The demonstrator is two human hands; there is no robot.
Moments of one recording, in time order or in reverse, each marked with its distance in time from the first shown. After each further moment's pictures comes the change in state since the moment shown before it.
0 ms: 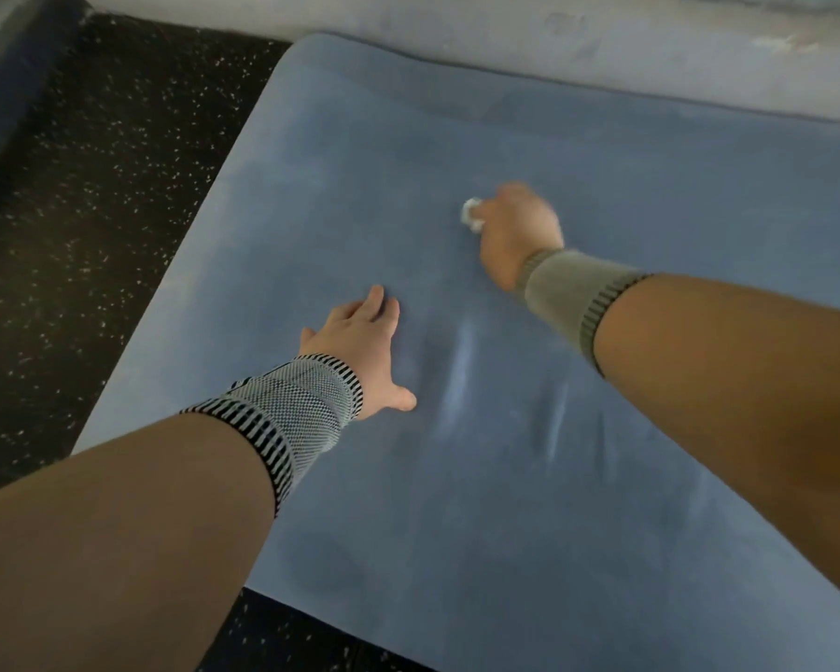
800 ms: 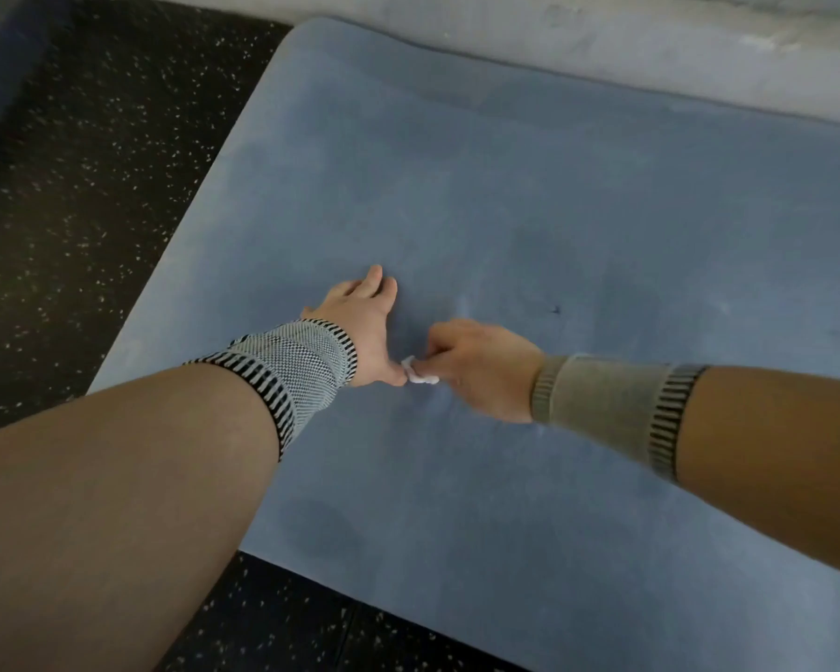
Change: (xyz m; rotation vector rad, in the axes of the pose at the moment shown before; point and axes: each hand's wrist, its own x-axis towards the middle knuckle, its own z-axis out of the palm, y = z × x) left_hand 0.005 -0.003 -0.001 0.007 -0.041 0.046; right_hand -0.131 -0.028 0.018 0.093 -0.285 -0.619
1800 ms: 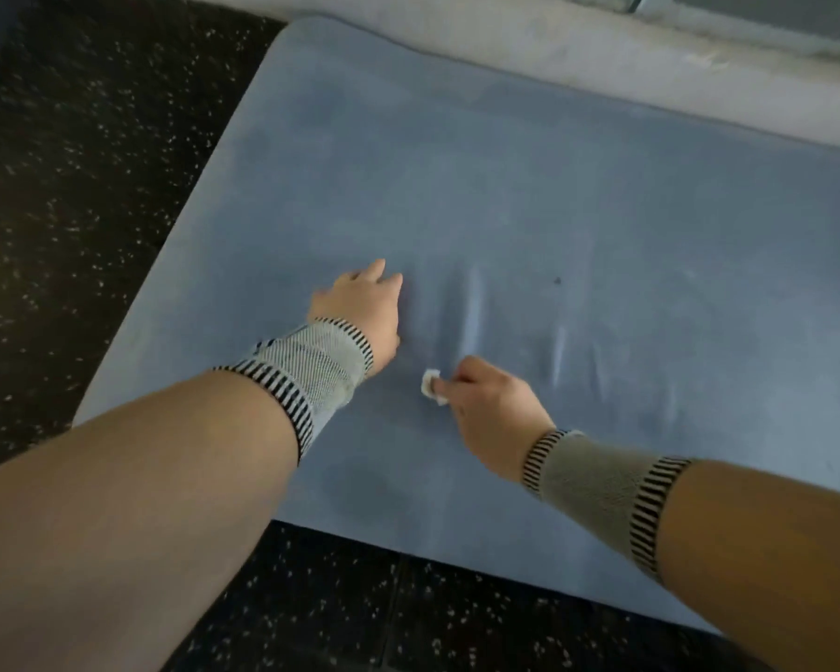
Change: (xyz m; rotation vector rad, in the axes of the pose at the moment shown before) left_hand -0.032 -0.019 0.013 -0.017 0.221 0.097; right_hand -0.037 -0.088 0.049 -0.004 0.205 0.428
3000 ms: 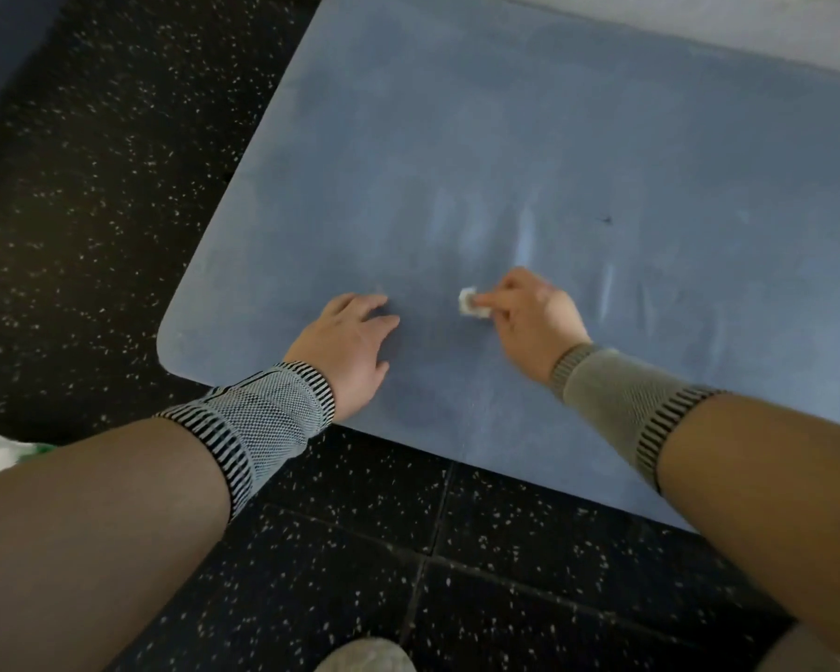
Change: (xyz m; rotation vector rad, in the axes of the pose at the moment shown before) left_hand -0.114 -0.059 0.061 -0.114 0.096 0.122; right_hand 0.007 -0.027 -0.012 0.069 0.059 0.105
